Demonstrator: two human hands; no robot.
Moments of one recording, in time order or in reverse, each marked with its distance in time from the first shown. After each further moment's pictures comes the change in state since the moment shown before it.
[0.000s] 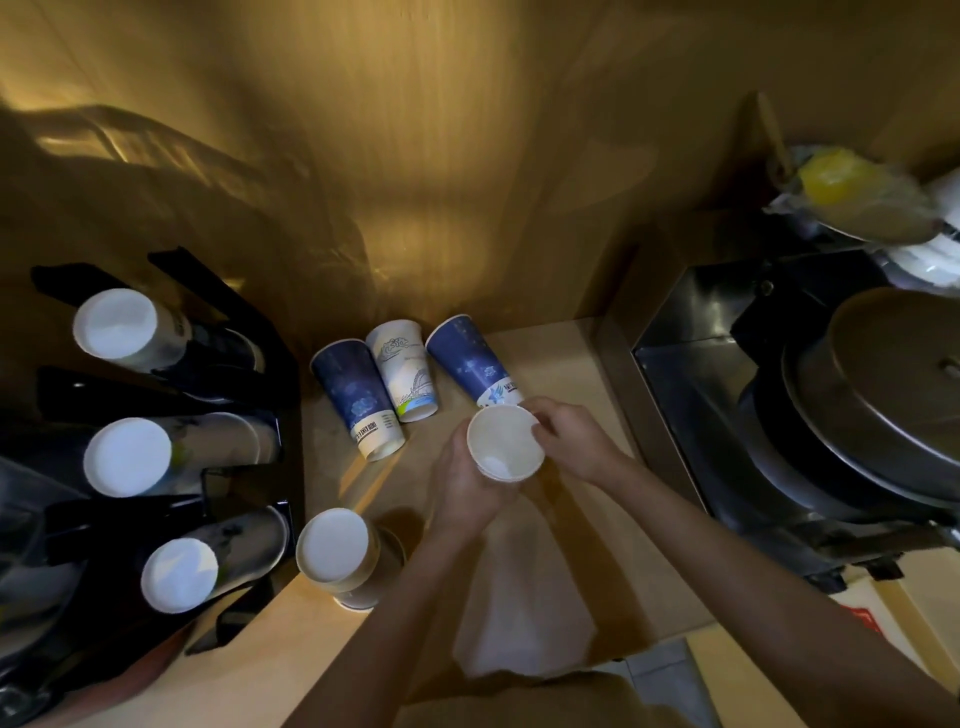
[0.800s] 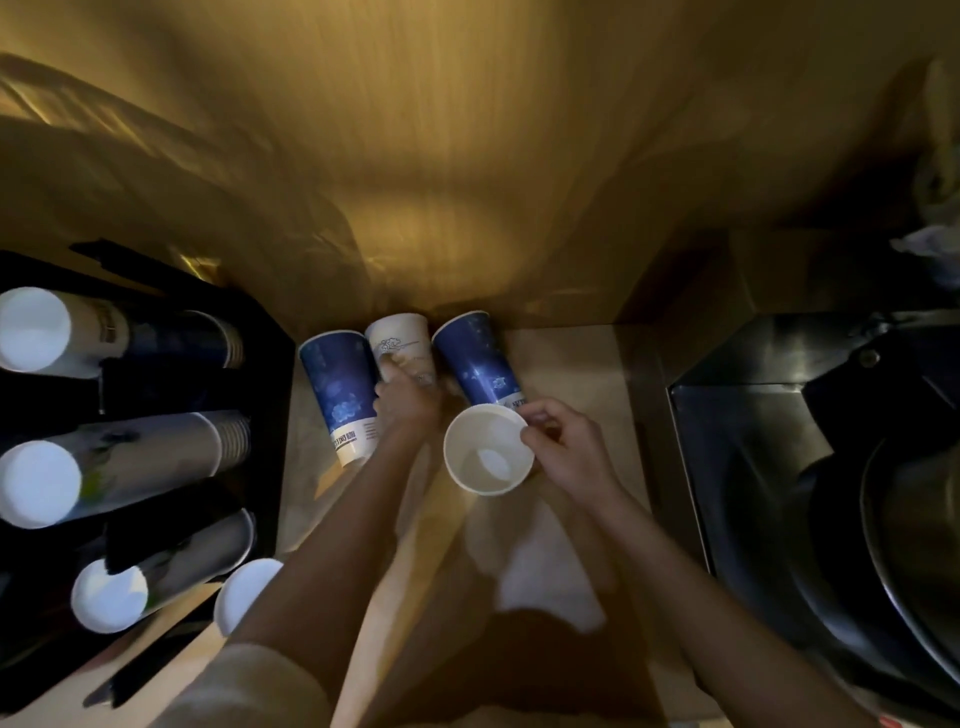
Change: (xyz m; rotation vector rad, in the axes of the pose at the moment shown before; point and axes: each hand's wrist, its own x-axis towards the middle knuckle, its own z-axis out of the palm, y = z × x) left_hand 0.144 0.000 -0.015 0.253 0.300 -0.562; right_hand 0.054 0.030 -0.002 0.480 0.074 0.043
